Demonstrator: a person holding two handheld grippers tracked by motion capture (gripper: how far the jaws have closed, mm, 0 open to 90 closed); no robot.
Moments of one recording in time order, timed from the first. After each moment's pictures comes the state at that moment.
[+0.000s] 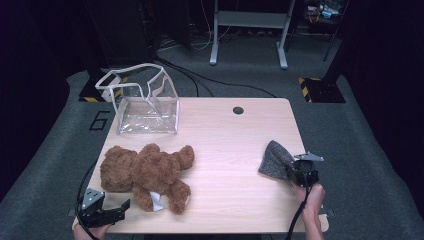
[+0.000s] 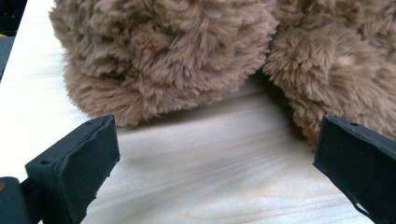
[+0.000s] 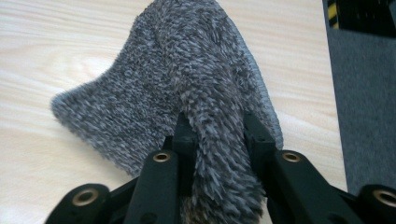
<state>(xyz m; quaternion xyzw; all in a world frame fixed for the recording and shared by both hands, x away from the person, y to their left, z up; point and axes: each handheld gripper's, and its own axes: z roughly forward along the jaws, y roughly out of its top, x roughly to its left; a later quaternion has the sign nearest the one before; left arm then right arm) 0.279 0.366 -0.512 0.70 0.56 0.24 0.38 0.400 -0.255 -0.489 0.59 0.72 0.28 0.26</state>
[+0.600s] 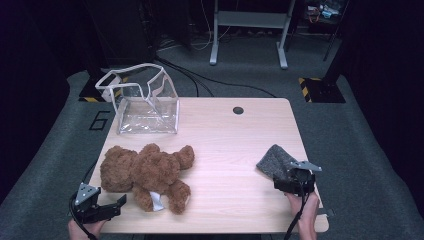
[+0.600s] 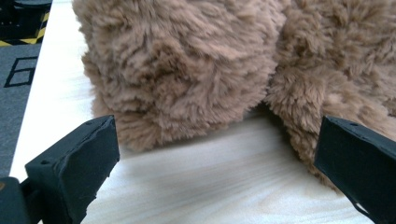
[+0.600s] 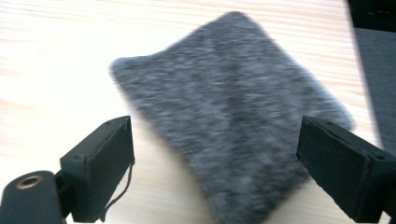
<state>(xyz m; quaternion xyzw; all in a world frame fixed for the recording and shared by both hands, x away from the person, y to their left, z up) 0.285 0.374 -0.492 0.69 0.55 0.25 0.39 0.366 -0.231 -0.483 0.59 0.71 0.31 0.25</state>
